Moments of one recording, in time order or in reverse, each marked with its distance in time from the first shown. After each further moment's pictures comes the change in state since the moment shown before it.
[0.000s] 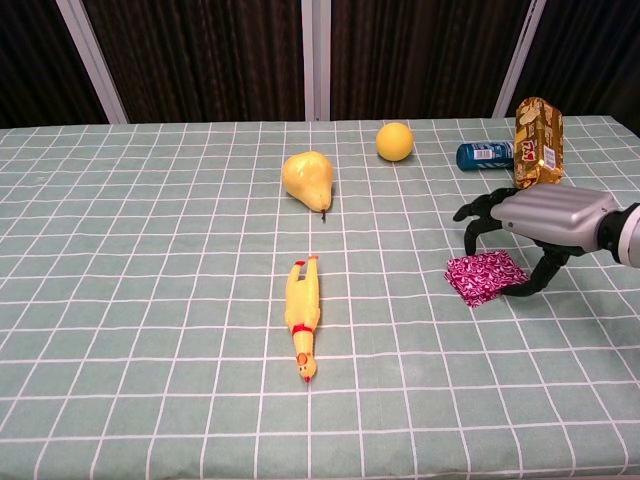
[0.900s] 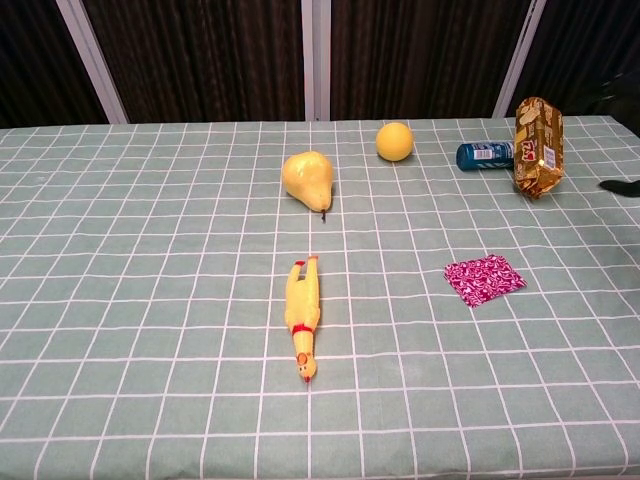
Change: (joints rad) left arm -0.016 -0.023 -0.025 0.030 -0.008 0.002 -0.017; right arm -0.243 0.231 0.129 -0.308 0.166 0.401 -0.006
